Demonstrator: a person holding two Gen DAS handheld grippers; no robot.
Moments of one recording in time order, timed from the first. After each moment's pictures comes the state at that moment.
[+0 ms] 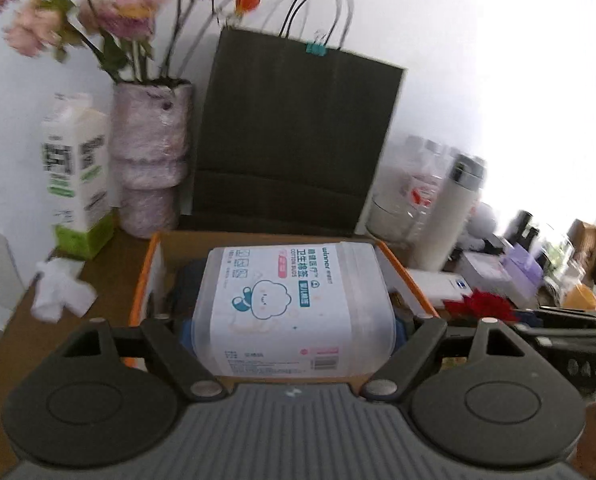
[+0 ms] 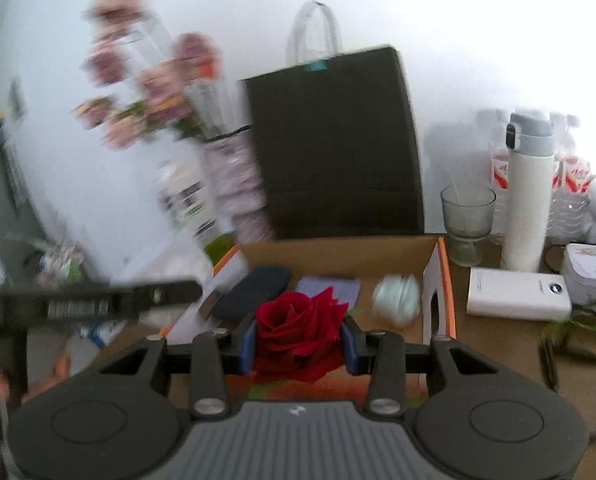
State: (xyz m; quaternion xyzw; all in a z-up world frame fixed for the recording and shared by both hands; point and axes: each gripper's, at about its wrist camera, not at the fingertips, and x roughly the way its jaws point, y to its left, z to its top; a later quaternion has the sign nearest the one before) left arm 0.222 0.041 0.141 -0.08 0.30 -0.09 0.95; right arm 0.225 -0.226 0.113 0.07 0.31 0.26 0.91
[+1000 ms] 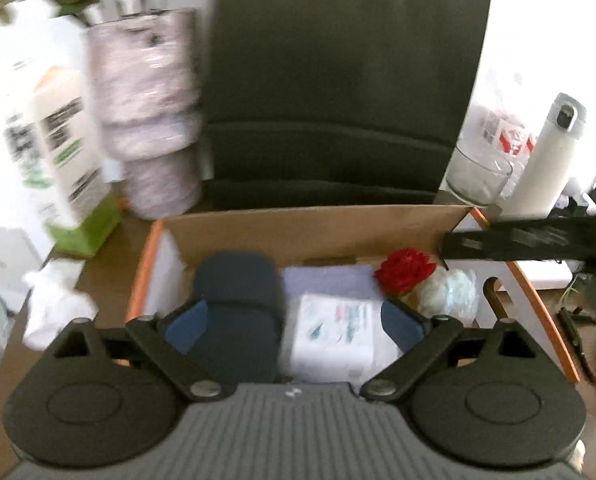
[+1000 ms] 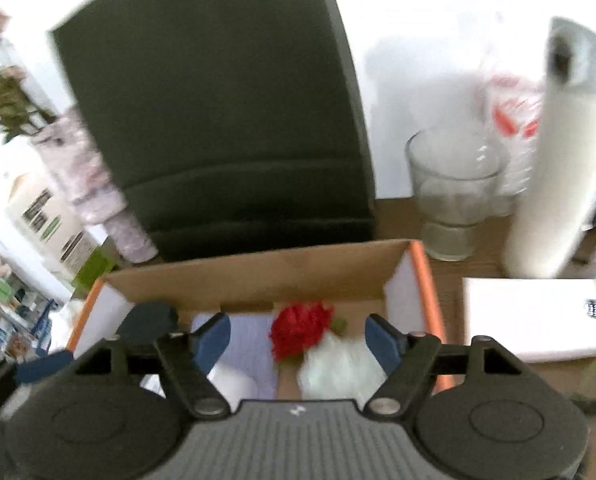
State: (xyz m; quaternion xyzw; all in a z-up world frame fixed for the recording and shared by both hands) left arm 0.309 0.031 0.093 -0.02 0.38 -0.02 0.92; right arm 0.384 -0.194 0.063 0.07 0.42 0.16 0.89
